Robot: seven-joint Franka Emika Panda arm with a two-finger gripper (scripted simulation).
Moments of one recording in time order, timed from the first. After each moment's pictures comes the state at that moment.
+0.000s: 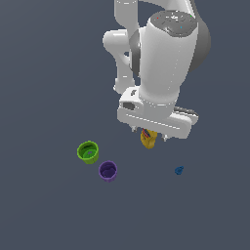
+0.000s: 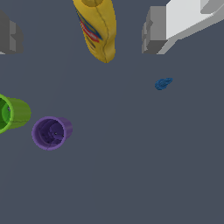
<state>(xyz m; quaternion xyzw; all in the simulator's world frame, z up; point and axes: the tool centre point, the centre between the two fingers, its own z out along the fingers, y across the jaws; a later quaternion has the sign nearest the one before) 0.070 0.078 0.269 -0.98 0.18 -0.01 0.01</state>
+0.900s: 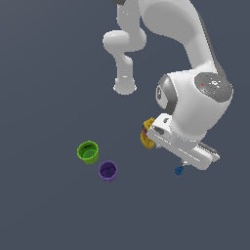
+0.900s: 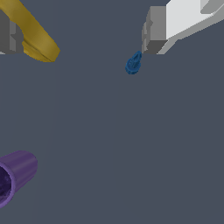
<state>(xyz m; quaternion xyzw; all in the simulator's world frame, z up) 0.101 0.165 0.183 -0.94 0.34 0.00 0.01</state>
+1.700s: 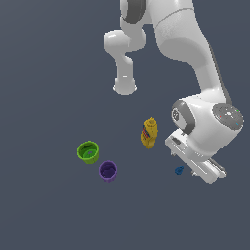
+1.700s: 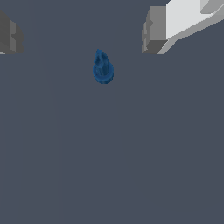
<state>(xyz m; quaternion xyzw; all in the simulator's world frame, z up) 0.104 0.235 0.109 -0.89 0.45 0.00 0.00</state>
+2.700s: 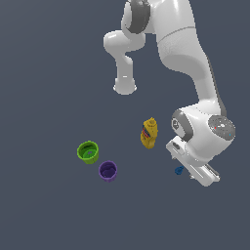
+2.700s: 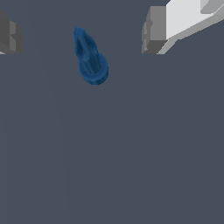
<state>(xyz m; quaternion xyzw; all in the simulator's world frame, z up) 0.102 0.249 0.064 -0.88 0.47 0.00 0.00</state>
